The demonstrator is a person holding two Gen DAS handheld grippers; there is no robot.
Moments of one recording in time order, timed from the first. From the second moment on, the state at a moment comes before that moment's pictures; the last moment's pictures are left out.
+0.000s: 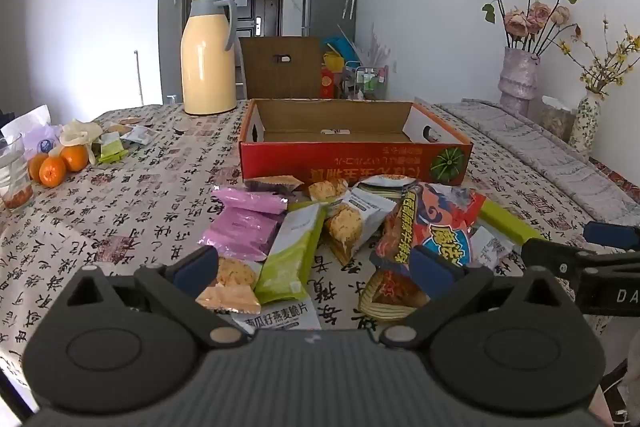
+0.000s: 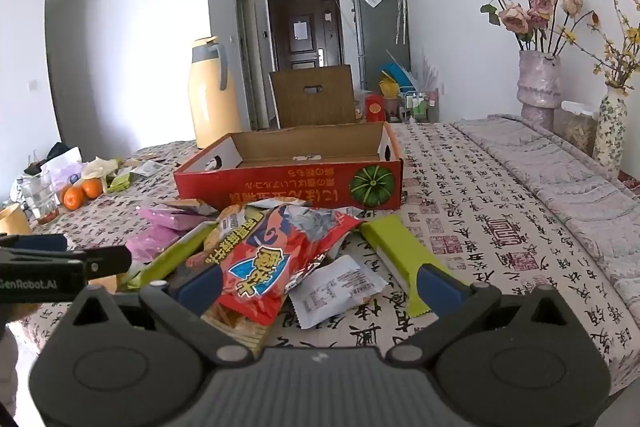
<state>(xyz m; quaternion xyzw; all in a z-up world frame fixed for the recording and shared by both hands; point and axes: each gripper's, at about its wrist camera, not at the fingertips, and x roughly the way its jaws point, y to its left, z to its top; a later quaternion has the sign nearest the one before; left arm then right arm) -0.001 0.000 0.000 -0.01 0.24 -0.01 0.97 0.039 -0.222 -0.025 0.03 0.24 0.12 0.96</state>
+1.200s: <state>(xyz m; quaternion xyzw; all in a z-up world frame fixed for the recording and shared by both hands) -0.002 0.004 -0.001 -0.01 0.25 0.00 0.97 0.040 -0.220 -0.029 0.03 0.25 0.12 0.96</state>
